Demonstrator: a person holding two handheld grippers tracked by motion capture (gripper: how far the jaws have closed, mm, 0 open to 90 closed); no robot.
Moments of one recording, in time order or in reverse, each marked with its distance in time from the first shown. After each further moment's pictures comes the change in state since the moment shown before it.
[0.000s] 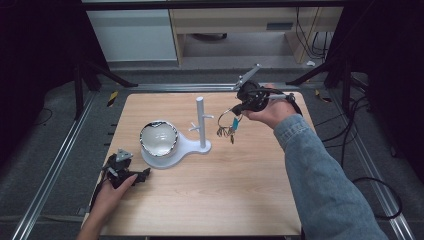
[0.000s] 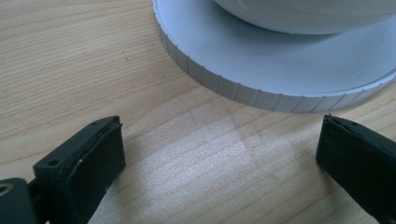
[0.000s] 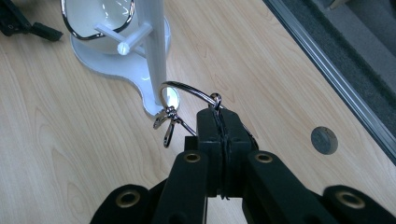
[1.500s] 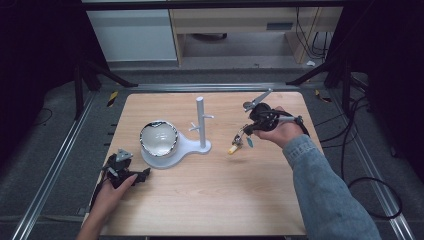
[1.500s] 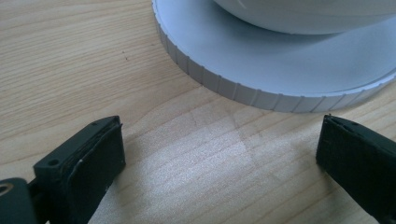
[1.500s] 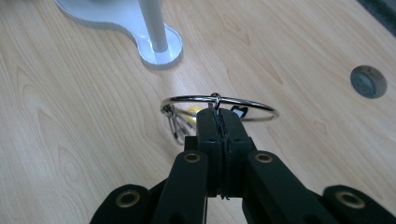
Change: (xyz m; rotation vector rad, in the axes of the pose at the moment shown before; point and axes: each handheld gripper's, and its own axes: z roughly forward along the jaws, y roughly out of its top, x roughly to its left) left arm 0.000 0.000 0.000 0.002 0.000 0.001; right arm -0.002 -0.070 0.033 0.064 0.043 0.102
